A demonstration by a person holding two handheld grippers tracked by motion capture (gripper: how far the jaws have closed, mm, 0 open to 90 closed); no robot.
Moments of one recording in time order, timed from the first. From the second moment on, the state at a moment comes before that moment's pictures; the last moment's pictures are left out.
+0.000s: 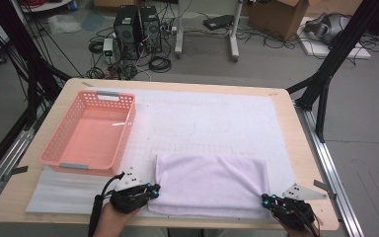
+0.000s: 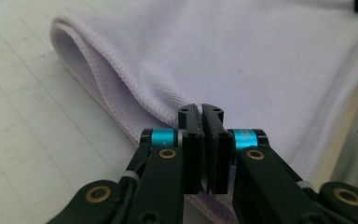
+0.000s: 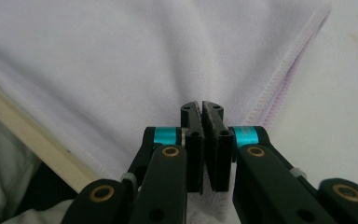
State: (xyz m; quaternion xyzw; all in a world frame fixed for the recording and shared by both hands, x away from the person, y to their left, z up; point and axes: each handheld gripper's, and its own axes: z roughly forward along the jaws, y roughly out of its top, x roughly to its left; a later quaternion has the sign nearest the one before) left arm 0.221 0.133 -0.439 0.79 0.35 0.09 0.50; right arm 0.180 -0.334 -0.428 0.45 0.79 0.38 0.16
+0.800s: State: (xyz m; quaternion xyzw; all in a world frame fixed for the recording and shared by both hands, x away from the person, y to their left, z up) left arm 0.248 0.132 -0.423 0.74 0.38 0.12 0.54; right arm 0.199 -0.342 -0.412 0.50 0.74 0.40 0.20
